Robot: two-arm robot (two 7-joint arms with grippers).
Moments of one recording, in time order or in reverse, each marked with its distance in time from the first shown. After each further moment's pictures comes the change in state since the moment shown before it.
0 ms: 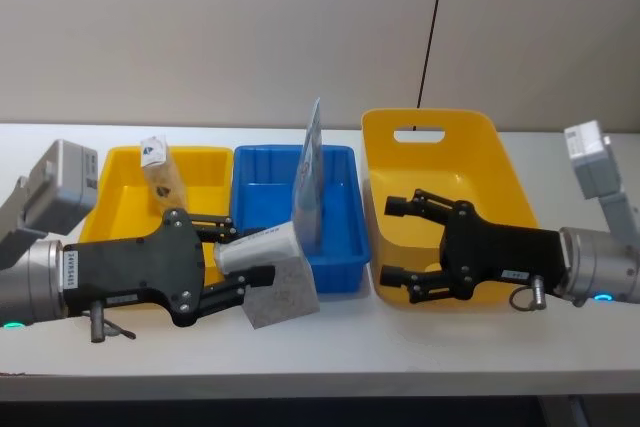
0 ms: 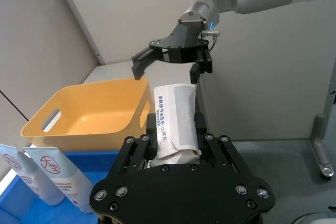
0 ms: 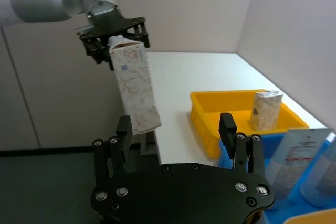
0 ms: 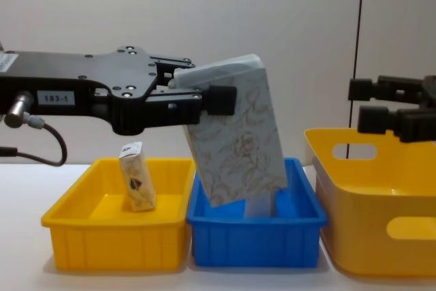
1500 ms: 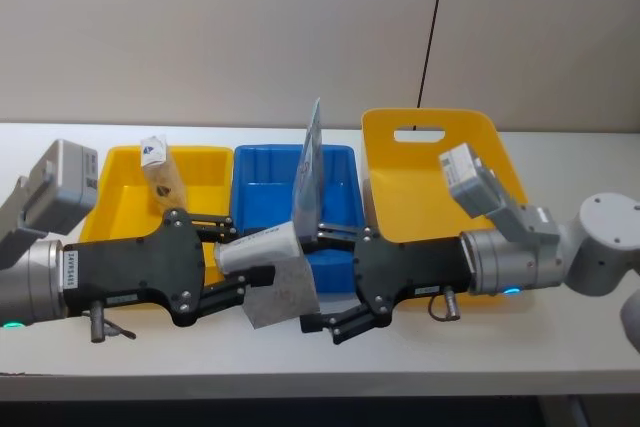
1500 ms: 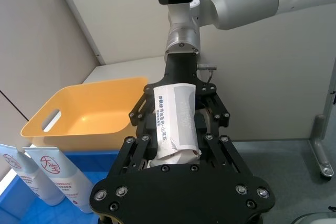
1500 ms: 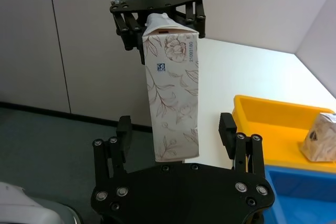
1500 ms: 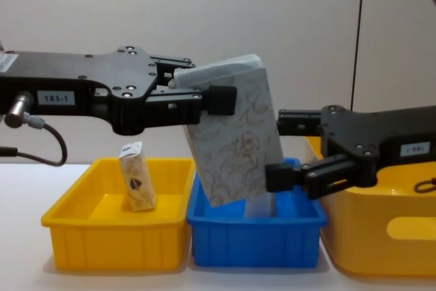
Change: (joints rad) left arm 0.000 0.000 0.000 0.000 0.000 0.000 0.000; right arm 0.184 -0.134 -0.199 0.173 -0.117 -0.088 0.108
